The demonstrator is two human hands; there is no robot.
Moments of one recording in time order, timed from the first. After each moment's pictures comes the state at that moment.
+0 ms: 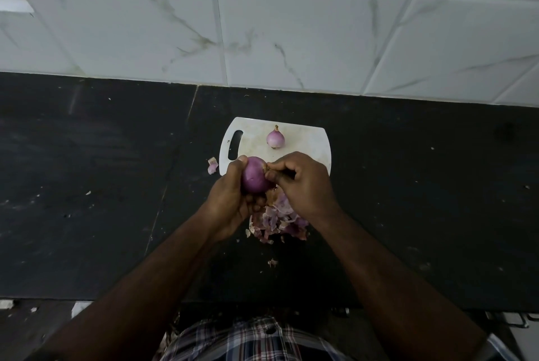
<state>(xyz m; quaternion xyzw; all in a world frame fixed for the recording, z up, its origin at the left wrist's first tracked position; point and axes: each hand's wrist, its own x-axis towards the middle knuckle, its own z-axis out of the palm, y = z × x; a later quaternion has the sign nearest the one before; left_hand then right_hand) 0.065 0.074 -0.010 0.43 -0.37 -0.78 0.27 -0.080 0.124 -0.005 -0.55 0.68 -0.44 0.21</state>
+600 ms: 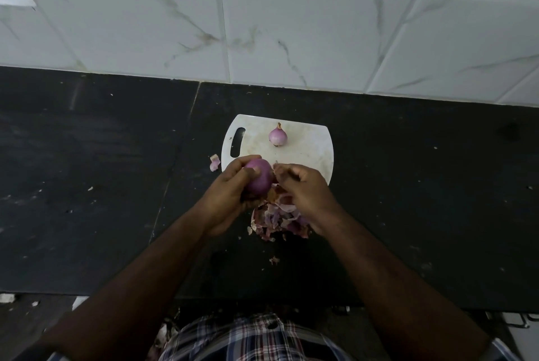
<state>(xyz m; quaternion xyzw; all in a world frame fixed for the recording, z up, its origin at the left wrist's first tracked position) 0.078 0.064 -0.028 0.39 -0.41 -0.78 0.26 -0.078 0.131 -0.015 -0.37 0.69 -0.45 0.44</state>
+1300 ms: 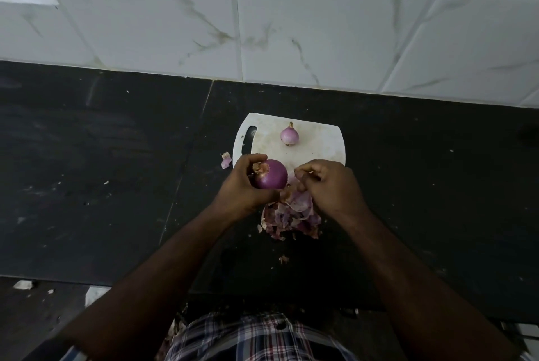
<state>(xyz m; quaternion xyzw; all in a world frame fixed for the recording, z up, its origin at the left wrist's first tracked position) 0.083 0.063 -0.028 0.43 -0.61 -0.61 0.26 -0.098 0.133 -0.005 -0.52 0.75 -0.33 0.24</state>
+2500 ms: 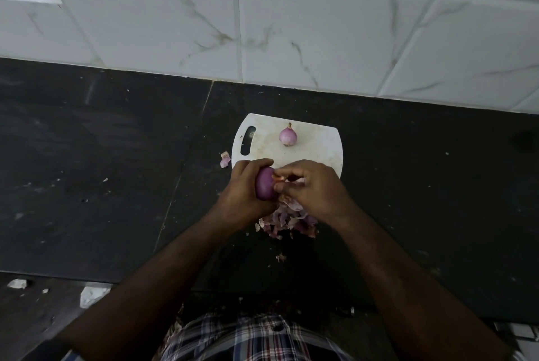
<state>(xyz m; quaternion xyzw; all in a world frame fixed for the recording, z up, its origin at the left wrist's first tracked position) 0.086 0.070 -0.050 0.42 -0.78 -0.40 0.24 -0.082 0.133 0.003 -0.57 0.70 -0.32 0.29</state>
